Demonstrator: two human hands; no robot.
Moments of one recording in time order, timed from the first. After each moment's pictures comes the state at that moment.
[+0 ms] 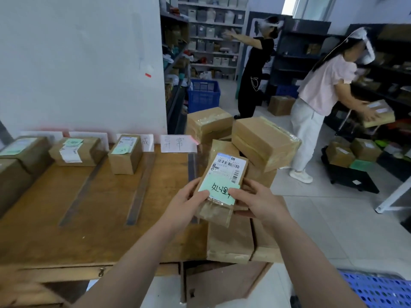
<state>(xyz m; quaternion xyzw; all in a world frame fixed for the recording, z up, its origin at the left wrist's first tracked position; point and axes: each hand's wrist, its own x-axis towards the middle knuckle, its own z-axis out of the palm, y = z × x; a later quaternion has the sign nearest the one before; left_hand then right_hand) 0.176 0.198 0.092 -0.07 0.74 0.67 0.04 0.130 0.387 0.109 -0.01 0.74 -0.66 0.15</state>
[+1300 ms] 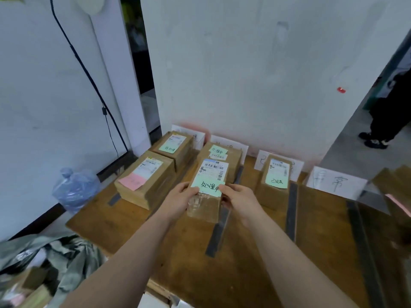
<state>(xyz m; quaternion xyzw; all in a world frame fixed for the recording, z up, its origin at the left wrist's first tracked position) 0.158 -0.311 0.043 -0.35 0.67 0.64 -0.09 0.043 -0.177 0.046 -0.07 0.71 -0.61 0.35</state>
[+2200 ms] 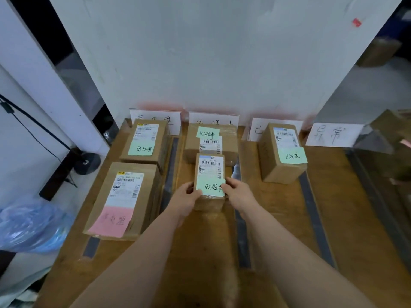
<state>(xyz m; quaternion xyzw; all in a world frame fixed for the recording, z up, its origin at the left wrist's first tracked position) 0.052 -0.437 -0.064 -0.30 0.71 0.63 0.12 -0.009 -0.287 -0.058 0.08 0.78 -0.55 0.27</state>
